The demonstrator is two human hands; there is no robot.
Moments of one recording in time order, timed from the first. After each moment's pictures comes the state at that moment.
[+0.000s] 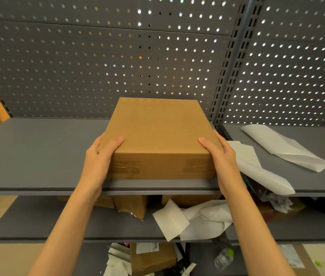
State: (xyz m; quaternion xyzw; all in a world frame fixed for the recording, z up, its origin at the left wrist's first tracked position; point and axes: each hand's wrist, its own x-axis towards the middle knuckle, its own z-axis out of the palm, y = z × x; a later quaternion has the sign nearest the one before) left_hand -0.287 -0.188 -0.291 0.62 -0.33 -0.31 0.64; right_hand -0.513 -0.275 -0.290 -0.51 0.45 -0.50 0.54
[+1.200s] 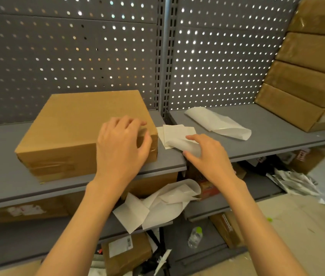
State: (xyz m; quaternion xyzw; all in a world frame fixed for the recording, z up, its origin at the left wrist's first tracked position) left_hand -0.425 -0.216 -0.269 0.60 -0.68 0.19 0.38; right_hand -0.622 -0.252 -0.292 -0.77 0.58 -0.25 0.06
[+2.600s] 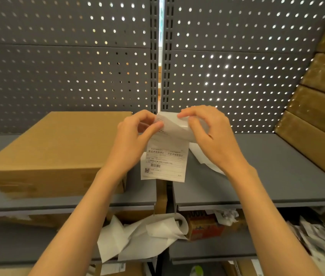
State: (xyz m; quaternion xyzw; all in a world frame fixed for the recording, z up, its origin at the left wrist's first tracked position) left_hand -0.509 -0.301 -0.227 0.55 -0.63 -0.10 0.53; right_hand -0.680 -0.351 -0.215 -0.82 0.32 -0.47 0.12
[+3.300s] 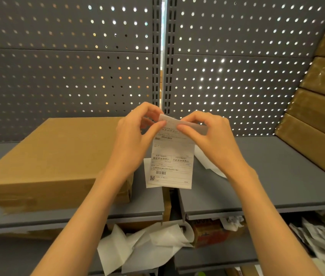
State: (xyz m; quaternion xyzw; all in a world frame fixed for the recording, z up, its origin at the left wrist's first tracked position) left_hand -0.497 -0.307 -0.216 0.51 -0.65 -0.04 0.56; right_hand -0.661 -0.360 -0.213 -0.81 0.34 -0.45 0.17
